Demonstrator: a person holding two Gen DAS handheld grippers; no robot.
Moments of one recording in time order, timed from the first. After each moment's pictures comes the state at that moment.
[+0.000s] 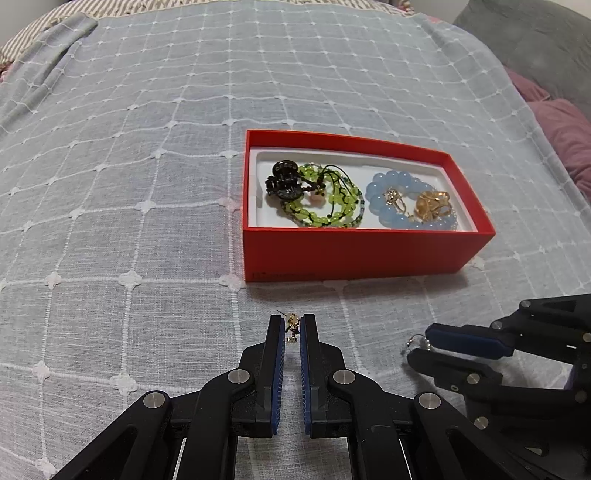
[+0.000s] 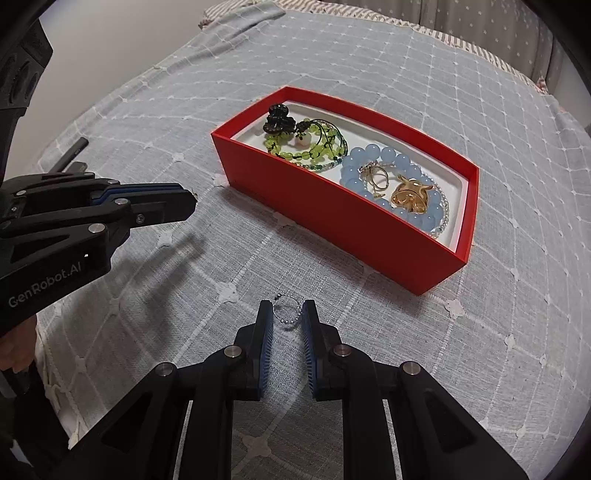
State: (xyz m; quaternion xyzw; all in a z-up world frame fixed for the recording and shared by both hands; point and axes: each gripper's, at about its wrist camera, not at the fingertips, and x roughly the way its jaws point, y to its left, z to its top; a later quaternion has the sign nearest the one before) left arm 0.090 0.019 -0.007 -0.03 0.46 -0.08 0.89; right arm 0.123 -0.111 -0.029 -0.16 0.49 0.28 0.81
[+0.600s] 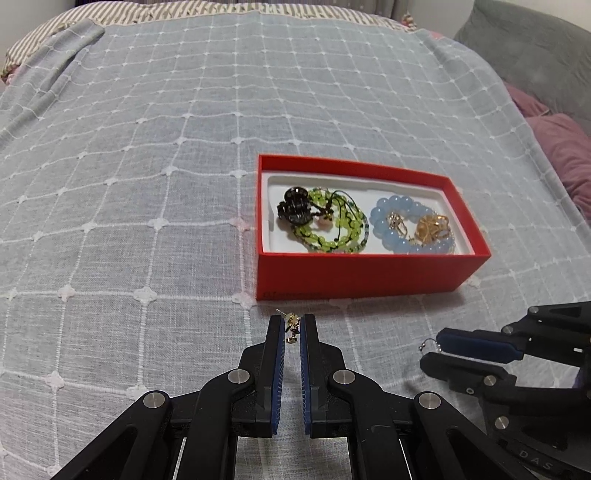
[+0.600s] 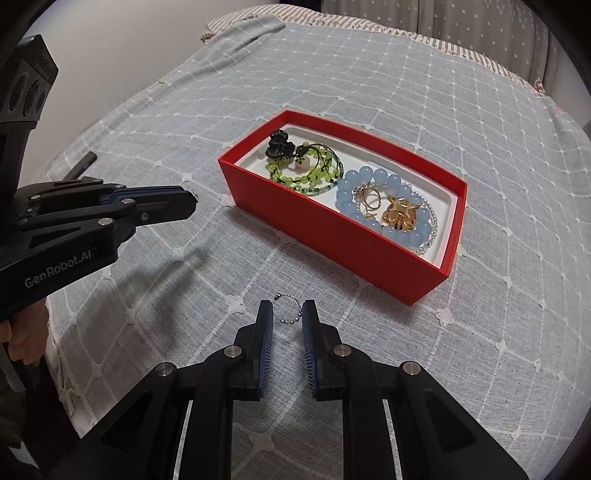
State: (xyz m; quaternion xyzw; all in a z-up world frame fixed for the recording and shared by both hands) left arm 0.090 0.028 0.006 -0.04 0.44 -0.08 0.90; right arm 0.120 -0.120 -0.011 -0.14 0.47 0.29 0.82
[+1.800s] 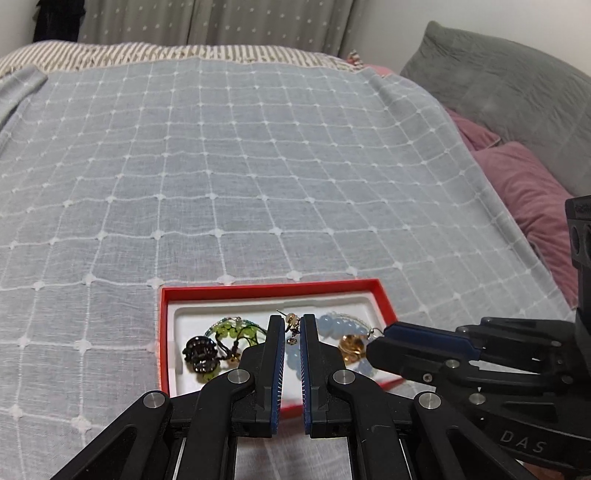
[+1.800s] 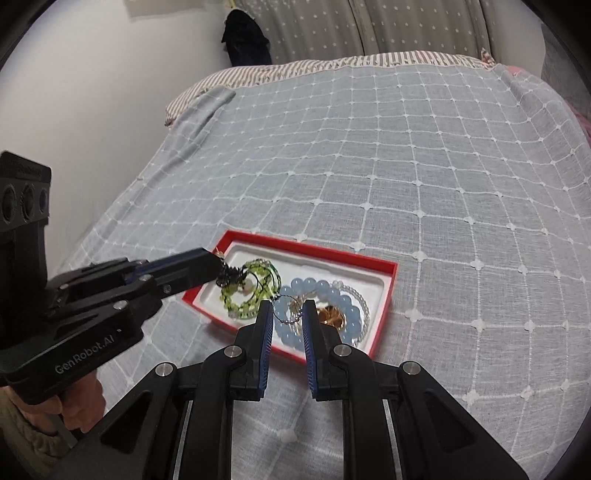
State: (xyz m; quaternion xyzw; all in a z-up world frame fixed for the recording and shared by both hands) left arm 0.150 -0.008 0.046 -0.06 0.38 -0.16 0.91; right arm 0.182 -0.170 0.044 0.02 0.42 0.27 0.86
